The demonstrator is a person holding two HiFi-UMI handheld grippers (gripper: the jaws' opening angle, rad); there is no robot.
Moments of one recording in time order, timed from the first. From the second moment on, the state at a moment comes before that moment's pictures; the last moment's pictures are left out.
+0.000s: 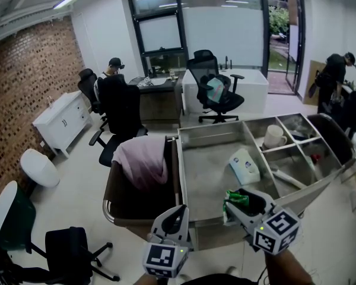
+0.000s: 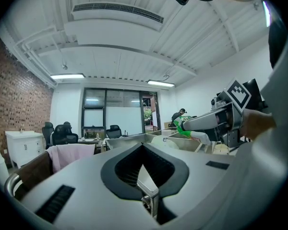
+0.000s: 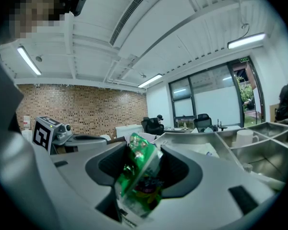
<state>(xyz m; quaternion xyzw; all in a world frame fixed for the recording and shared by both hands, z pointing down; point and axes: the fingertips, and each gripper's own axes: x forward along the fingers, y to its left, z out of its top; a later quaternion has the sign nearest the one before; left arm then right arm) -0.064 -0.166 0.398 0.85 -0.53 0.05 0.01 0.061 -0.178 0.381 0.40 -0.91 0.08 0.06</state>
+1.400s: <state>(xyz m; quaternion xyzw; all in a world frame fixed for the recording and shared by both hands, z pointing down) -0.079 -0.165 0.403 0.84 -0.54 0.05 0.01 -0.002 -0.357 0.387 0.41 -0.89 0.01 0.19</state>
